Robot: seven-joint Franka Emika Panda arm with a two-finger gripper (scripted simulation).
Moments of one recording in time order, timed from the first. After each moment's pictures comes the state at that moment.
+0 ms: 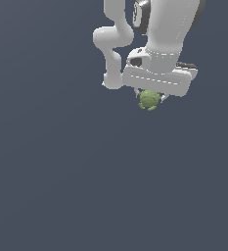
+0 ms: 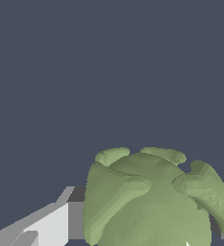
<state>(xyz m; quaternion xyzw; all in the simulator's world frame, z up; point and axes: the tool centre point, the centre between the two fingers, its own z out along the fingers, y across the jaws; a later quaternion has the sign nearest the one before) -0.053 0.126 0.317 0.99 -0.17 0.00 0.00</state>
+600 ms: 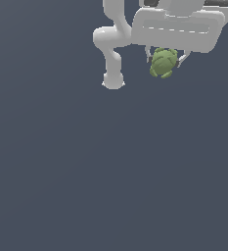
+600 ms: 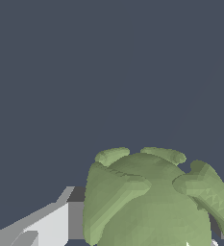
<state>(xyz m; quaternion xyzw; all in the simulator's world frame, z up) -0.071 0.144 0.434 0.99 -0.17 0.00 0.00</state>
